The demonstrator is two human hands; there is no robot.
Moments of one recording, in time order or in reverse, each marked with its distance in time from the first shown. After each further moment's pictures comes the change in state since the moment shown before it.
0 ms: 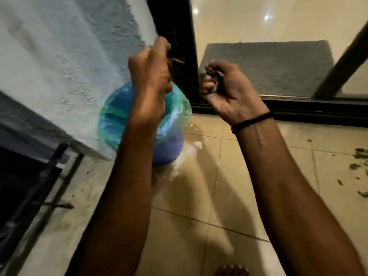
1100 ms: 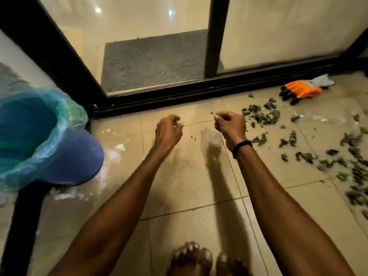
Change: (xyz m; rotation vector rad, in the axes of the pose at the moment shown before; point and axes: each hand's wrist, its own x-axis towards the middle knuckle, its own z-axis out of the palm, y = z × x) left_hand -0.116 -0.223 0.158 0.783 -0.685 0.157; right_hand -0.121 -0.037 -0.288 -0.895 0.994 -0.374
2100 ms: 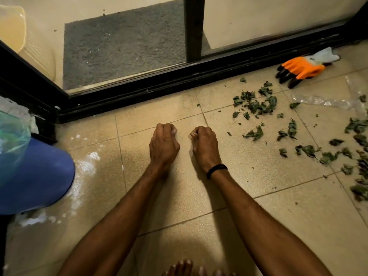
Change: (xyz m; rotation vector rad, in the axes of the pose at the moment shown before) left_hand 0.006 -0.036 0.091 0.211 0.111 0.272; right_hand 0.002 0.084 0.040 -0.554 -0.064 -0.386
